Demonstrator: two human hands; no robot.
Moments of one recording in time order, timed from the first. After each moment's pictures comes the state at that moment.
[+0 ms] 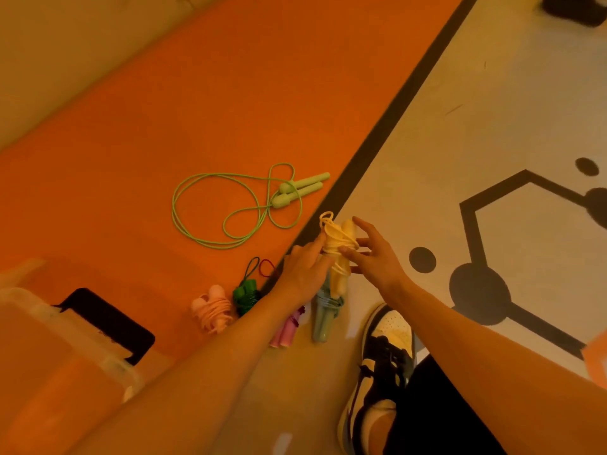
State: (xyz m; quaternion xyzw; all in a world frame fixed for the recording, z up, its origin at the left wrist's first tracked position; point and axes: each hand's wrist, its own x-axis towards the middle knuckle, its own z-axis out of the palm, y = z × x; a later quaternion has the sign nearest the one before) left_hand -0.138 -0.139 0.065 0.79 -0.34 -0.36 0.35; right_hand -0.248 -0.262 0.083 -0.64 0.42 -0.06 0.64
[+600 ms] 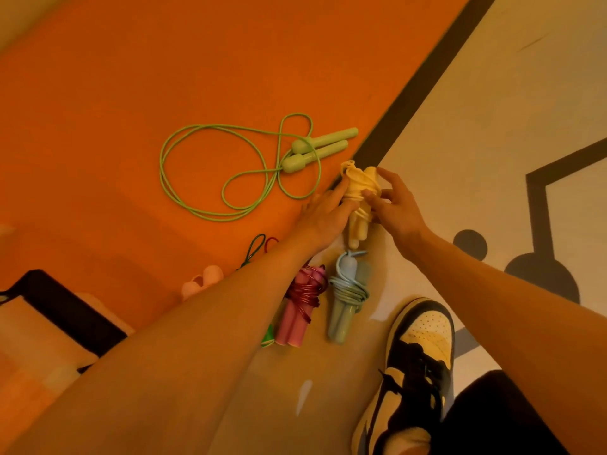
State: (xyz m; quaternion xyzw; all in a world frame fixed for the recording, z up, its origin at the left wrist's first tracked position) left_hand -0.081 -0.201 -0.021 0.76 -0.33 -0.37 0.42; right_hand -0.185 -0.320 -0.019 -0.66 0.45 -0.08 0.59
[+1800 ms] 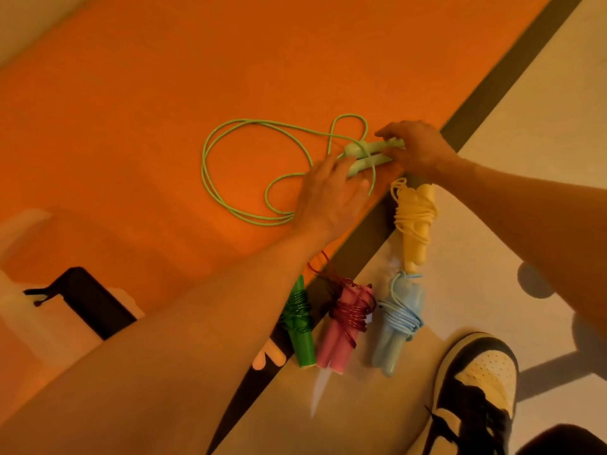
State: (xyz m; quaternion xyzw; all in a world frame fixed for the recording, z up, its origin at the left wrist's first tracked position) left_hand -0.009 -0.159 -0.006 0.86 -0.37 -0.08 0.35; right_hand -0.041 -0.384 -0.011 -0.96 0.17 0.07 0.21
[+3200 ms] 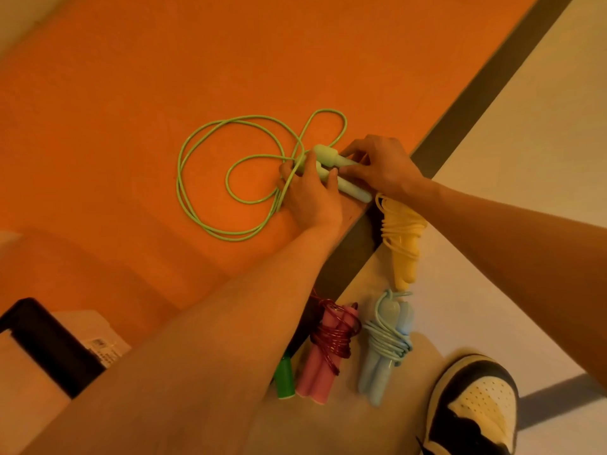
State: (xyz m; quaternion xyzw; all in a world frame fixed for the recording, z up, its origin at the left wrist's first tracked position) left_hand -0.003 -0.216 -0.052 0.93 -0.07 -0.07 0.36; right_hand -0.036 -0.360 -0.029 -0.93 0.15 0.01 0.32
